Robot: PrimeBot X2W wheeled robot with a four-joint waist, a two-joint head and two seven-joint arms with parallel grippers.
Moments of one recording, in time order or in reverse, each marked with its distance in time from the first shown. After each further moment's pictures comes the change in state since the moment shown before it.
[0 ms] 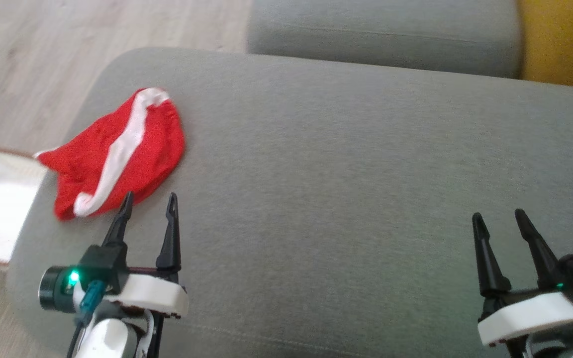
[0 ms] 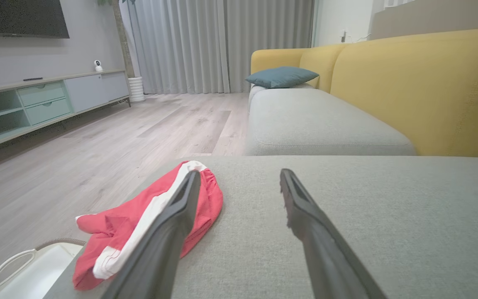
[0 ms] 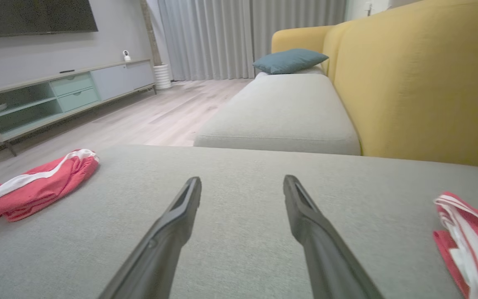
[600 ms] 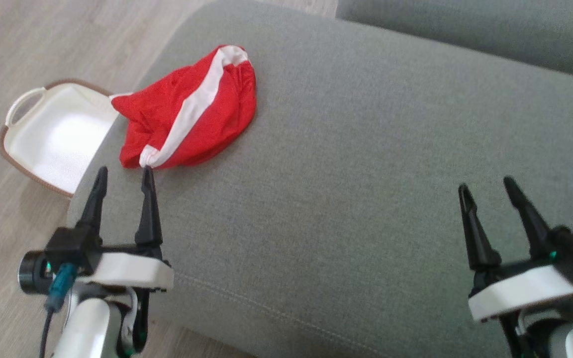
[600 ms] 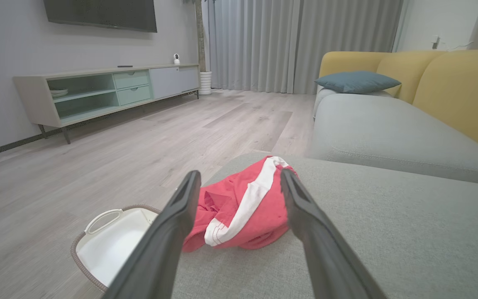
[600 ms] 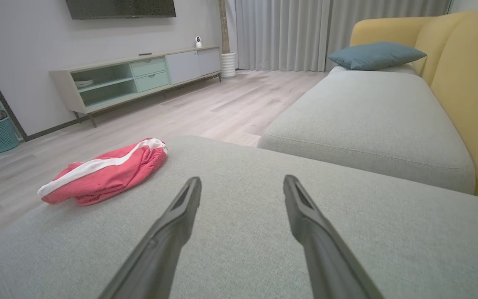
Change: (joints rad) left arm -0.044 -0.053 0.116 -0.003 0.002 -0.044 -0.006; right arm -0.071 -0.004 0.050 -0.068 -0.039 0.000 0.061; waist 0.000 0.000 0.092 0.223
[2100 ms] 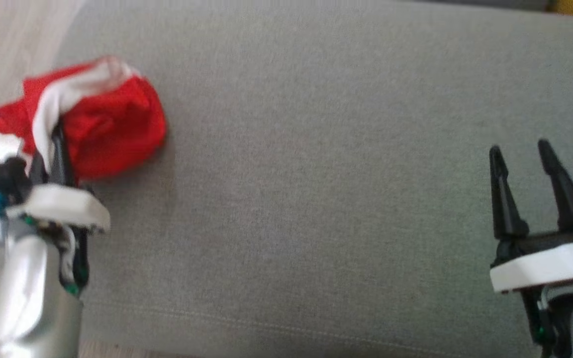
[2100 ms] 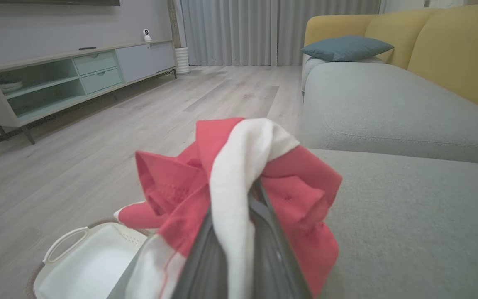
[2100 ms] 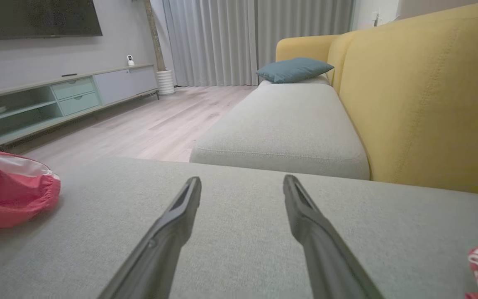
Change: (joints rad) left arm -0.311 0.064 0.159 0.383 -0.018 -0.108 0.001; right arm -0.106 -0.022 -0.054 -0.014 0.021 0.000 -0.022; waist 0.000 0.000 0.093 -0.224
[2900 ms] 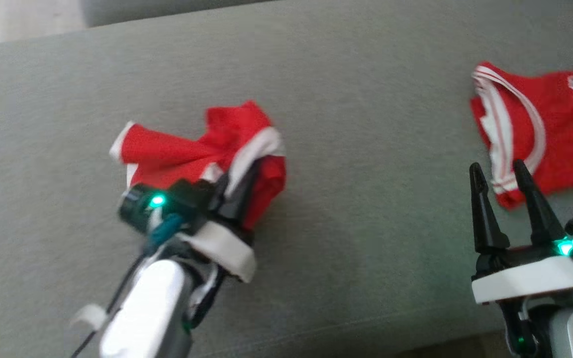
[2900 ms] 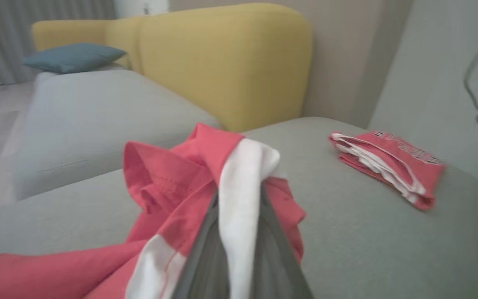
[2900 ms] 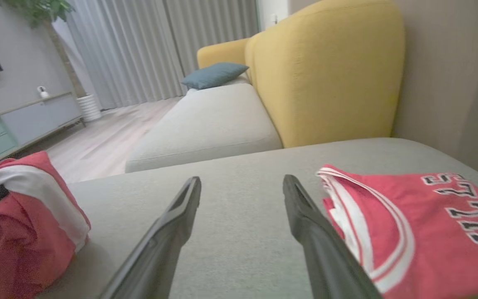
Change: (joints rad) left arm 0.134 -0.118 -0.388 -0.383 0.062 -0.108 0.170; right arm 0.033 0.025 0.043 0.078 0.097 0.000 -0.077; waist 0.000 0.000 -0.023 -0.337
